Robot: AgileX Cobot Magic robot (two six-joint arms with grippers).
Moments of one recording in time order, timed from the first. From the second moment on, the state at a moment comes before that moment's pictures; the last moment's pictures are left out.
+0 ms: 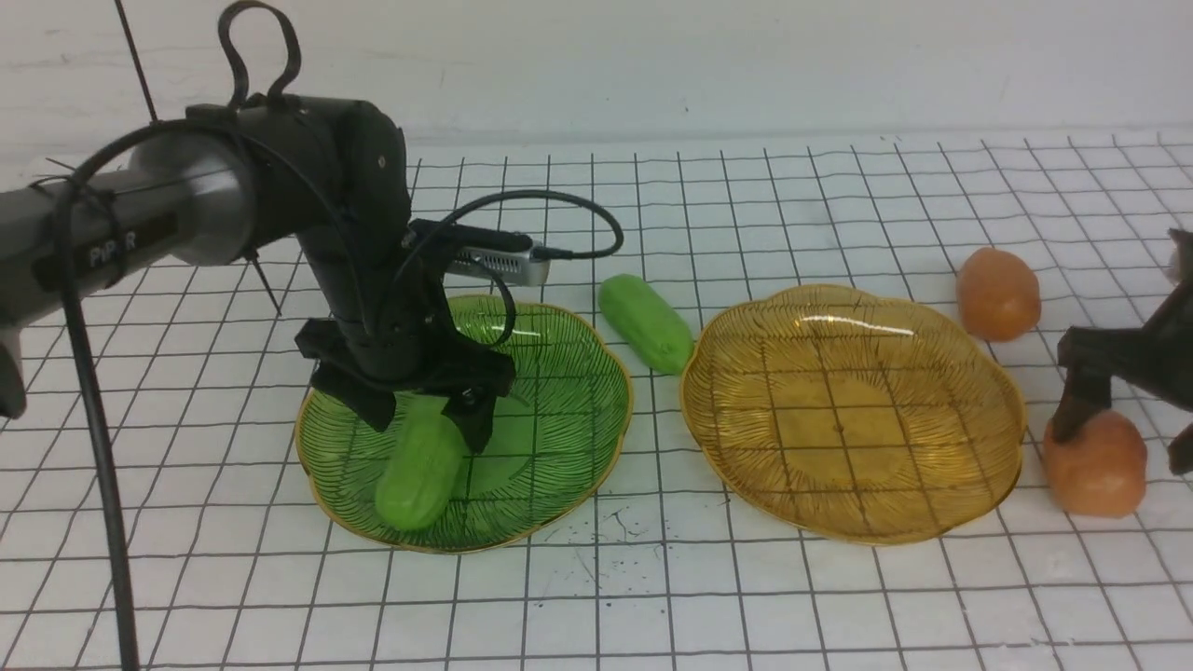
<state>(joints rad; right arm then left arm) -0.15 1.90 -1.30 0.14 1.03 0.09 -0.30 1.99 -1.58 -0.06 1.12 0.02</state>
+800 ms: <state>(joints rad) 0.05 1.77 -1.53 0.31 1.11 0.01 -0.41 2.16 -2.06 -0.17 0.88 -0.06</state>
